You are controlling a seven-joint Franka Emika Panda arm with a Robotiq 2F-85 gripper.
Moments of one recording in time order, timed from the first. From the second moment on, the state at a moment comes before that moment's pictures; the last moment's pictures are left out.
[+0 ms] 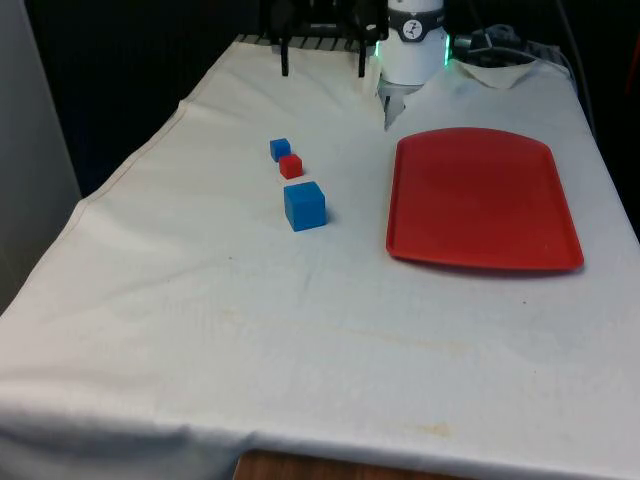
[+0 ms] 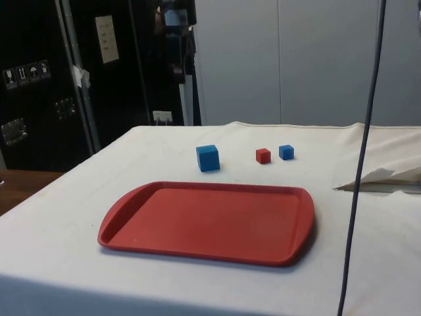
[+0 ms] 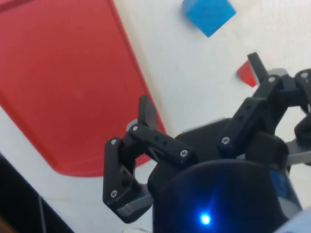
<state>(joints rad) 0.47 0.17 -0.66 -2.03 0.09 2.21 -0.38</state>
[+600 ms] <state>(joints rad) 0.47 0.26 -0.68 -2.08 0.18 2.38 -0.51</state>
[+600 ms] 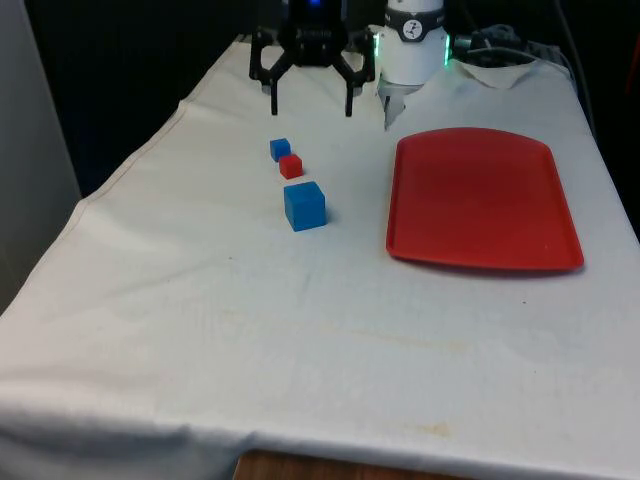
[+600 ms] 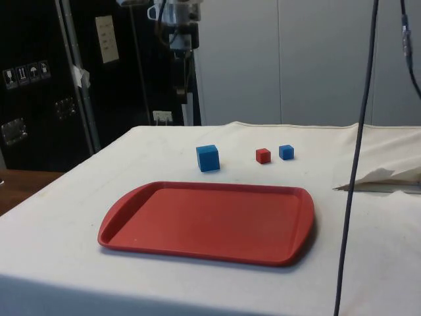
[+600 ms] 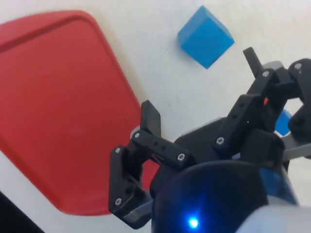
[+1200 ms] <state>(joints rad) 0.47 0.36 -0.67 -2.14 0.30 2.48 -0.72</state>
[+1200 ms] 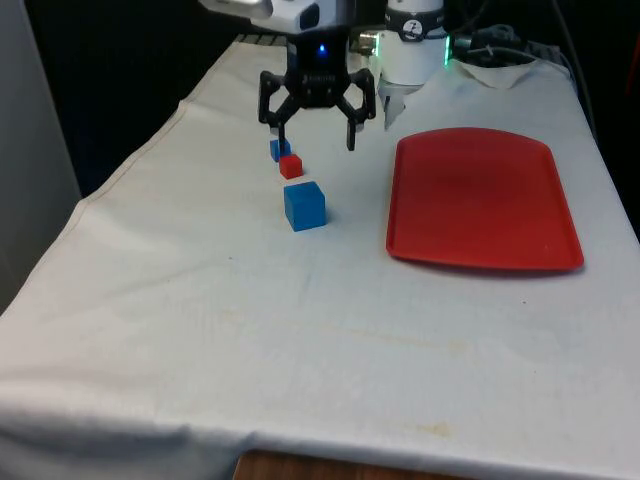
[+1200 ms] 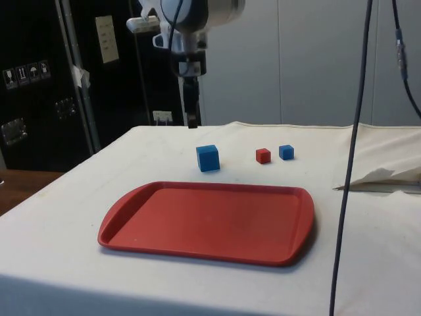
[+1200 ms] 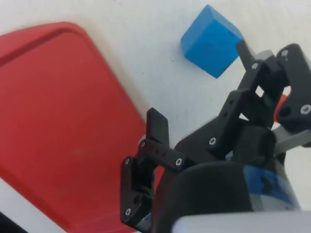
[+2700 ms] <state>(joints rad) 0.45 0.63 -0.65 -2.11 0.50 2.60 -1.07</state>
